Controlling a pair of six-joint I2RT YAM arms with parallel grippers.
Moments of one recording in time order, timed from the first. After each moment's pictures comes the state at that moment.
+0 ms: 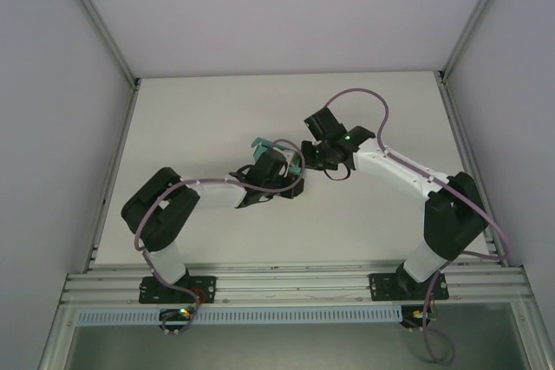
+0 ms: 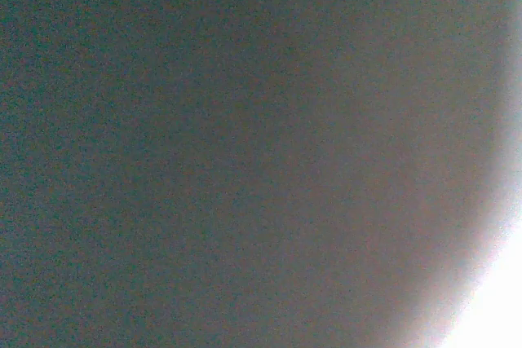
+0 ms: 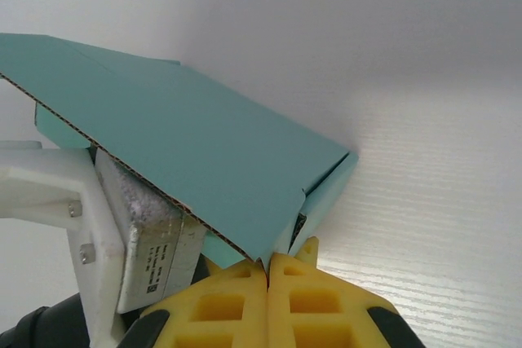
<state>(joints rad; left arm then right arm) -0.85 1.76 0.85 0.15 0.16 -0.55 0.59 1.62 1.27 -0.66 -0.07 0.69</state>
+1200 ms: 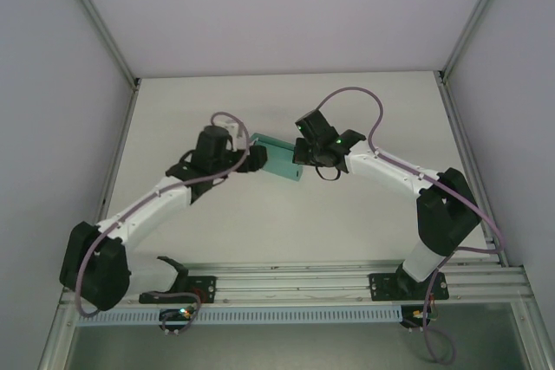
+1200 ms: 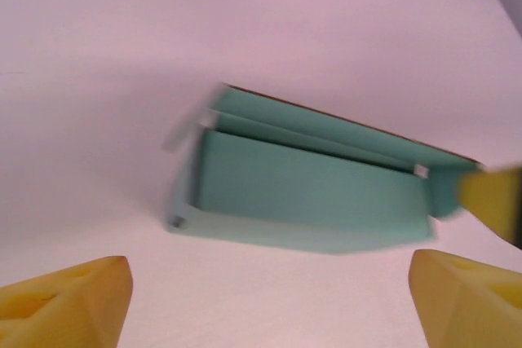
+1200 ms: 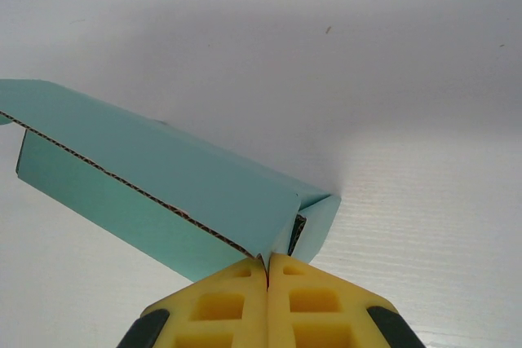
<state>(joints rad) -0.52 1.30 0.84 -0.17 0.14 -0.46 0.63 1.66 1.26 -0.54 0.10 0.72</state>
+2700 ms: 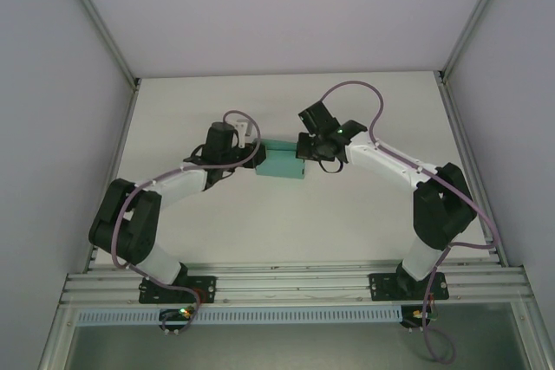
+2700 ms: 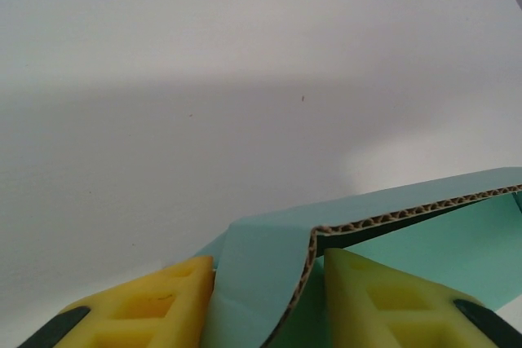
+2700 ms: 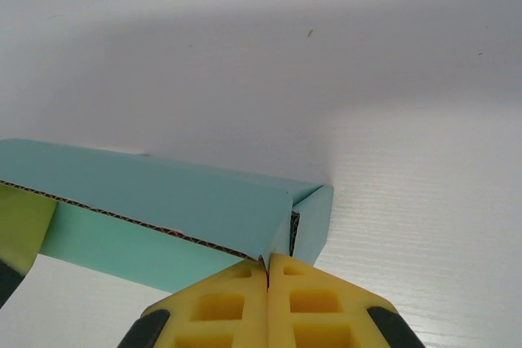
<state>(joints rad) -0.50 1.57 0.83 0.10 0.29 -0.41 0.59 1.70 1.34 -0.63 0.05 0.68</state>
